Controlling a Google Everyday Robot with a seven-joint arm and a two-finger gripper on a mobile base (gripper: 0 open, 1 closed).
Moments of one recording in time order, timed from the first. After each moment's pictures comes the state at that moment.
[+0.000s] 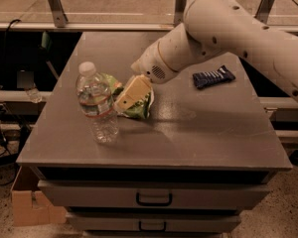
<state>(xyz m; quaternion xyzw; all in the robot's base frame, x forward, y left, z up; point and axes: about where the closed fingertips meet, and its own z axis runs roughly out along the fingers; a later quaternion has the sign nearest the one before) 0.579 0.044 0.879 -0.57 0.72 0.21 0.33</state>
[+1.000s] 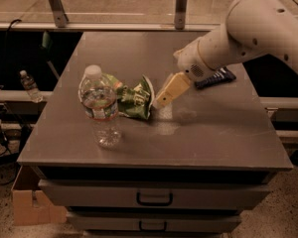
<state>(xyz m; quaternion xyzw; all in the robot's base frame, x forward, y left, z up) 0.607 -0.051 0.870 -0.55 0.75 0.15 0.35</state>
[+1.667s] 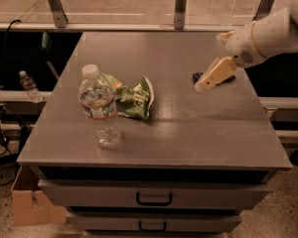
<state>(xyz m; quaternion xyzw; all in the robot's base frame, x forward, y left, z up) 0.630 -0.158 0.907 -0.52 0.75 0.11 0.39</state>
